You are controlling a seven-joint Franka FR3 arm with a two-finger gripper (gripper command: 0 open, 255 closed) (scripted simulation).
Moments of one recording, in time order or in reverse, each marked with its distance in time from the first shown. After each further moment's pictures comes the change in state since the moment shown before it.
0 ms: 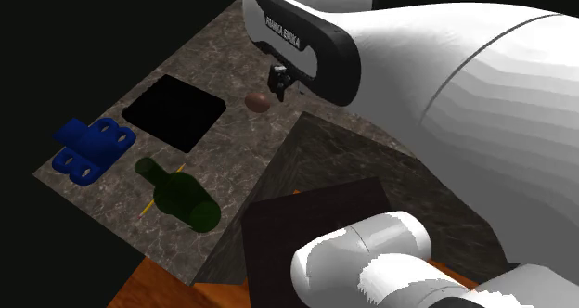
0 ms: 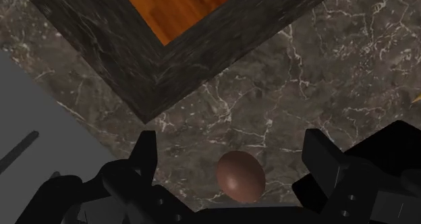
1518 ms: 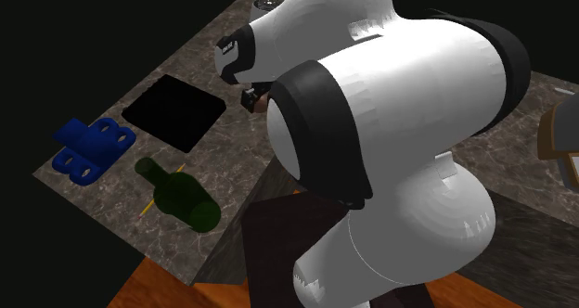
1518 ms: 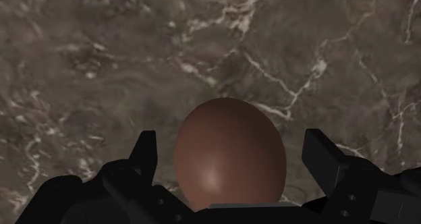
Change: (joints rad) arm 0.138 0.602 0.005 0.126 0.170 0.501 -0.345
